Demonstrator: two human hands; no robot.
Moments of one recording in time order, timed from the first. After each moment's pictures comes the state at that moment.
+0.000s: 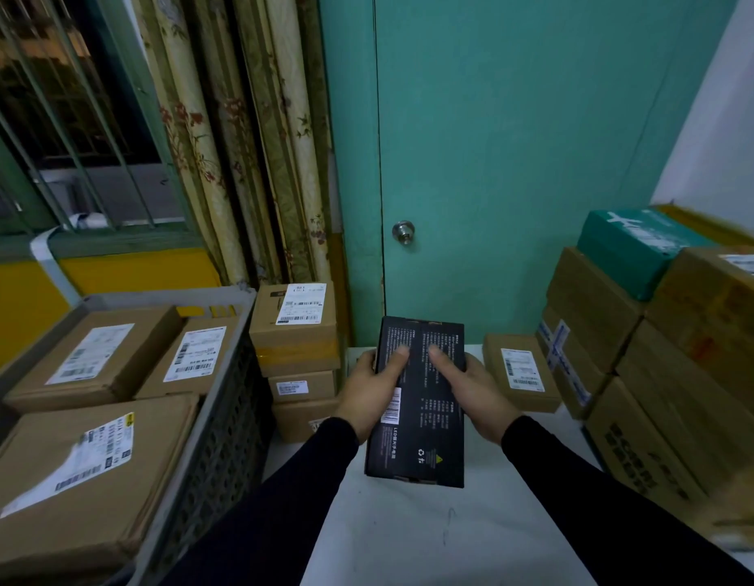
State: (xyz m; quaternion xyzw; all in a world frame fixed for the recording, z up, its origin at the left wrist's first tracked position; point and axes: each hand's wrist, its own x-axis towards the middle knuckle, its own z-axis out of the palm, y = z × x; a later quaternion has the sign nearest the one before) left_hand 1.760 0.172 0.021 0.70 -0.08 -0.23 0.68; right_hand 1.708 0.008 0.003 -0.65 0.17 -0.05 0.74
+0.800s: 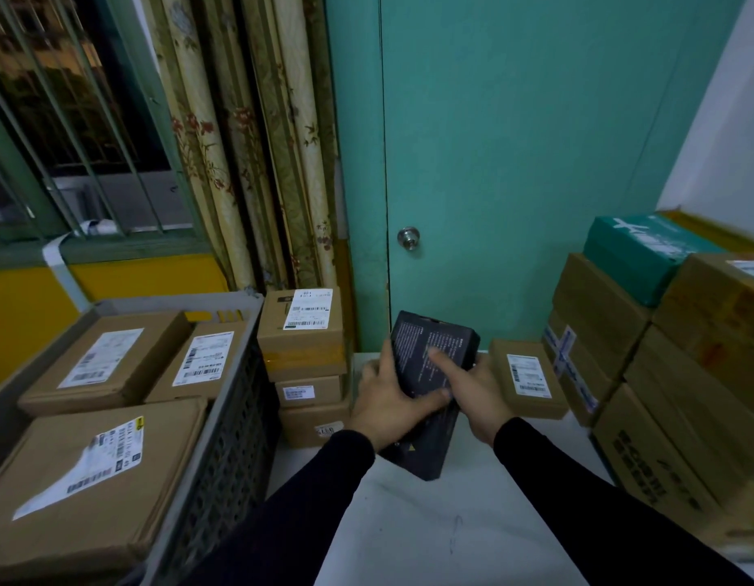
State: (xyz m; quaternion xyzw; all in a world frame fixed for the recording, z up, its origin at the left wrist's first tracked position) left_hand 1.746 0.170 0.027 0.85 -0.20 -0.12 0.47; right_hand 1.724 0.014 -0.004 -0.62 0.24 -0.14 0.74
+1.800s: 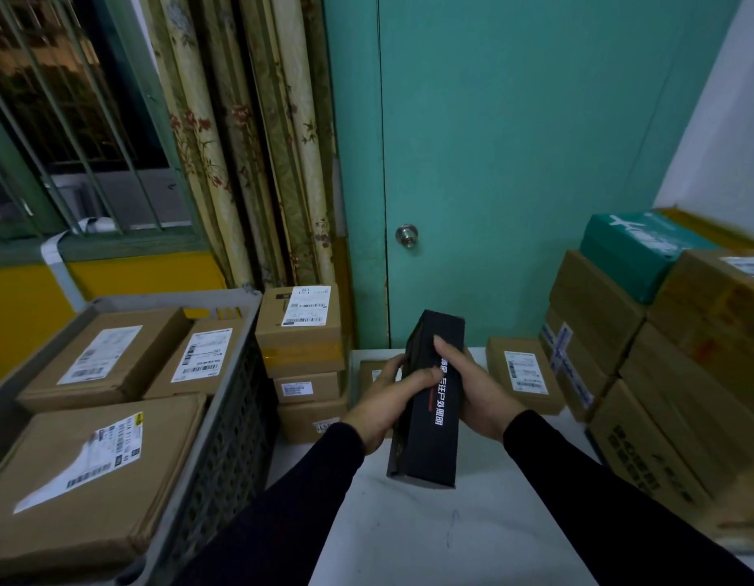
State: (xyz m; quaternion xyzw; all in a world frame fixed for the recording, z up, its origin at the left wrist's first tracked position) left_hand 1.735 0.169 0.041 0.67 -0.11 -0.32 0.66; right_hand 1.717 0.011 0.004 -0.56 0.13 0.00 0.82
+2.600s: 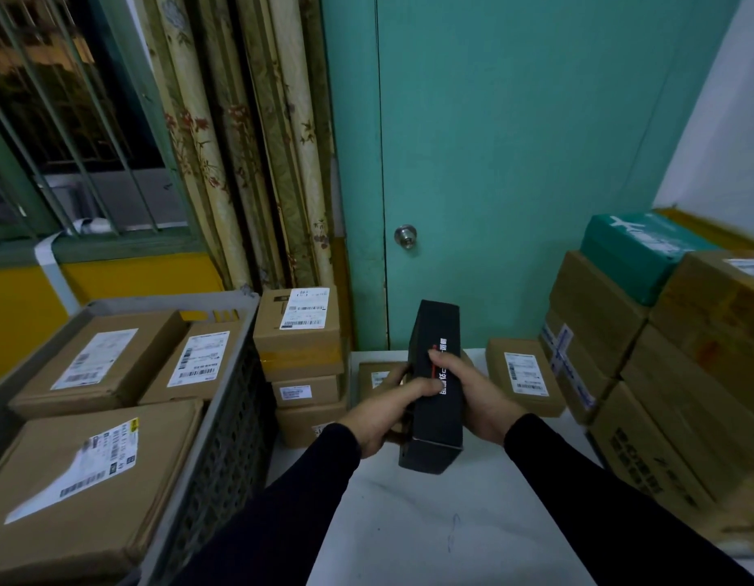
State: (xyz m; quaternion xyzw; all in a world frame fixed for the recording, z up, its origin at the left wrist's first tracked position) left_hand 1.741 0.171 0.041 0.68 -0.12 -0.38 0.62; right_hand 1.719 0.007 -0.001 -0.59 0.14 0.02 0.80
